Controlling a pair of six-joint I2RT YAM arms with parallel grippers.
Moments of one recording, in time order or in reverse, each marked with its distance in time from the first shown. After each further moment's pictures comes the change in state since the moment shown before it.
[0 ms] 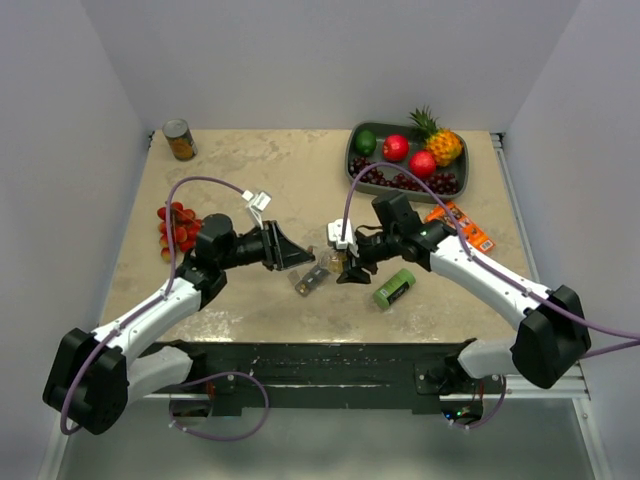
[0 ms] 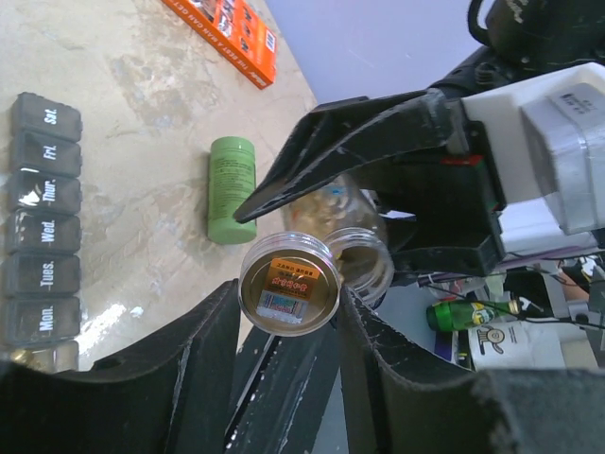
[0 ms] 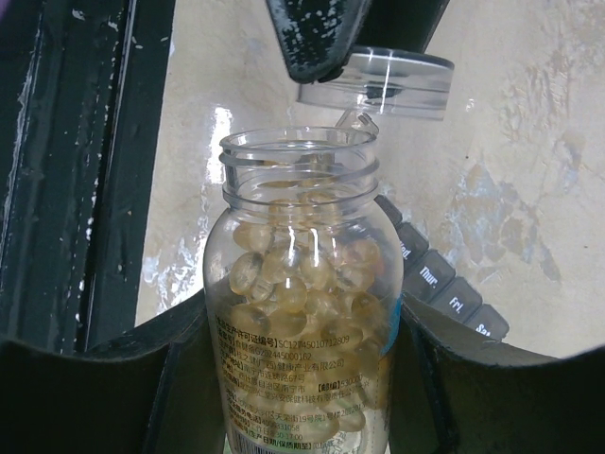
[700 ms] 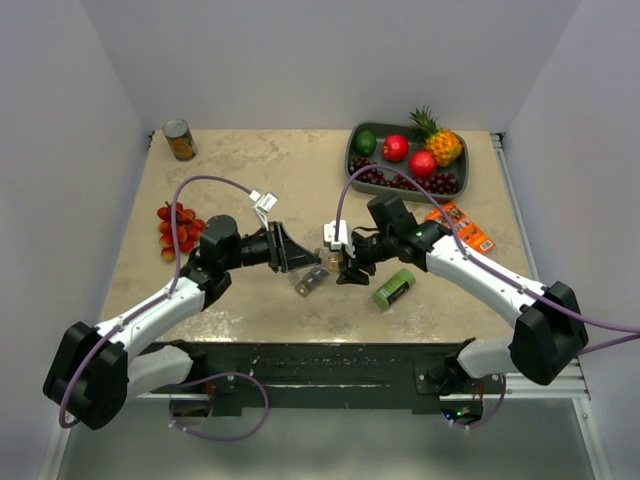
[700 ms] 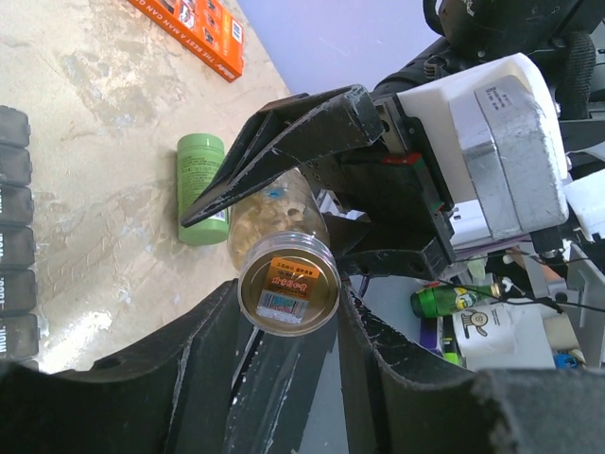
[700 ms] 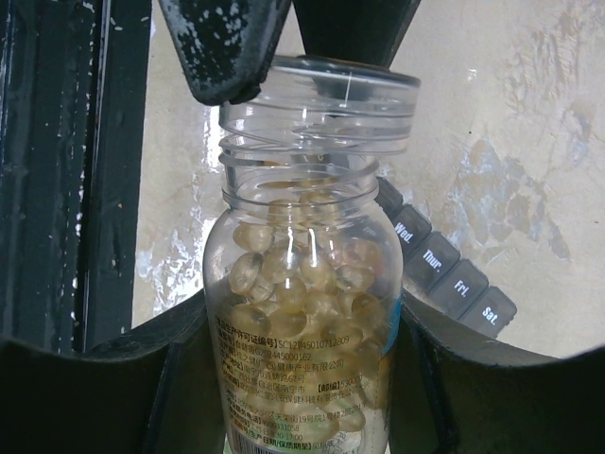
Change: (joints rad) left arm -0.048 0.026 0.000 0.079 0.020 -0.033; right arm 0.028 0.025 0.001 0.002 0.070 0.029
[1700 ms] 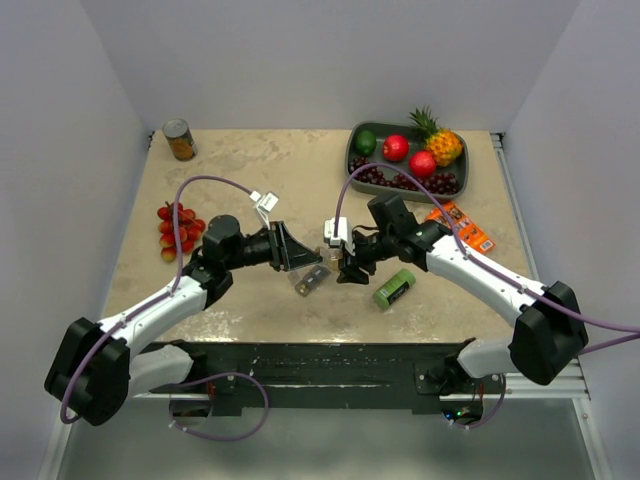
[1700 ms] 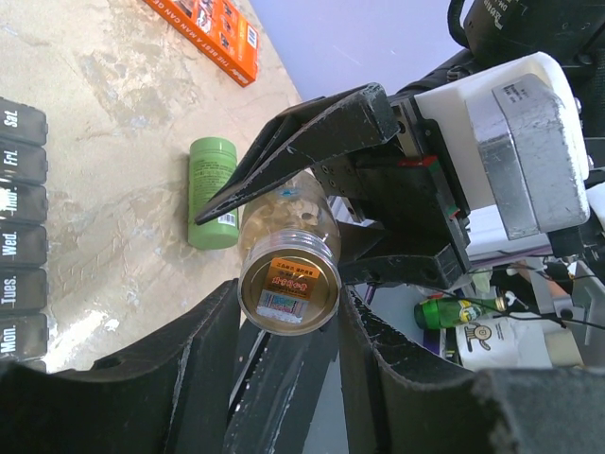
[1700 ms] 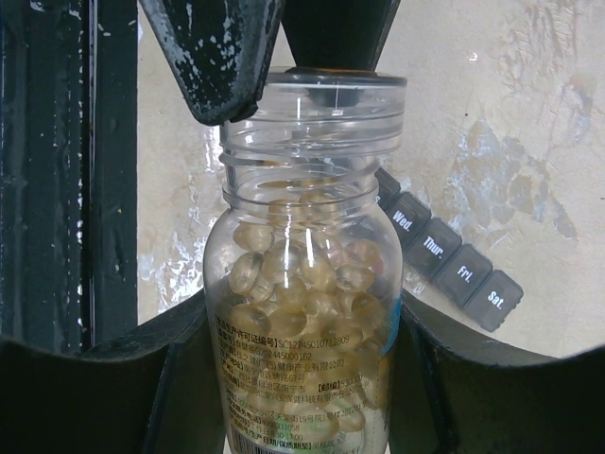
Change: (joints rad) left arm -0.010 0.023 0.000 0.003 -0.042 -0.010; right arm -0.002 0.000 0.000 0.005 0.030 0.066
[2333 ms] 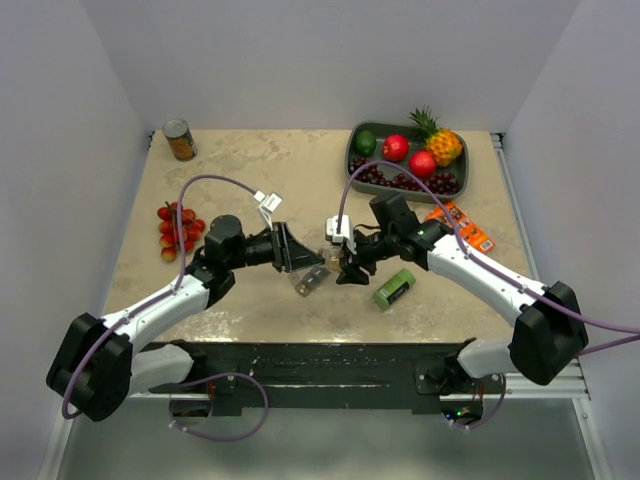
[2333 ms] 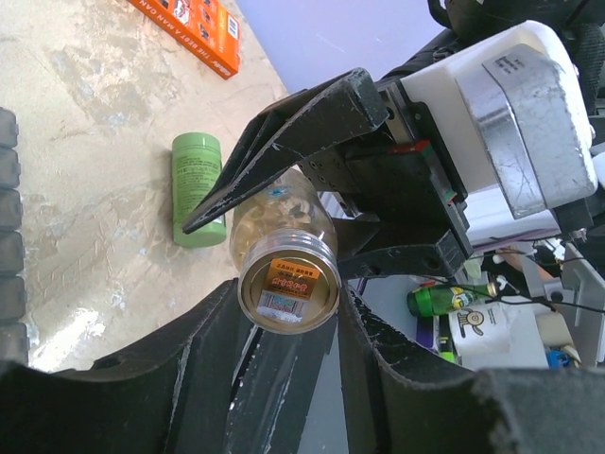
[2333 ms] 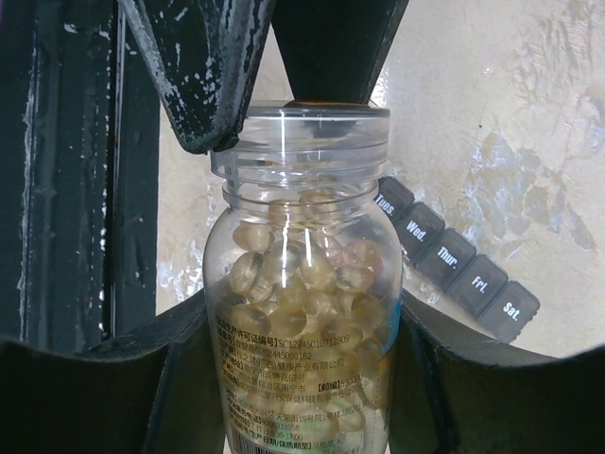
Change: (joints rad) left arm -0.012 0.021 0.000 0.040 0.034 -0.009; right arm -0.011 0.000 0.000 0.004 -0.055 0.021
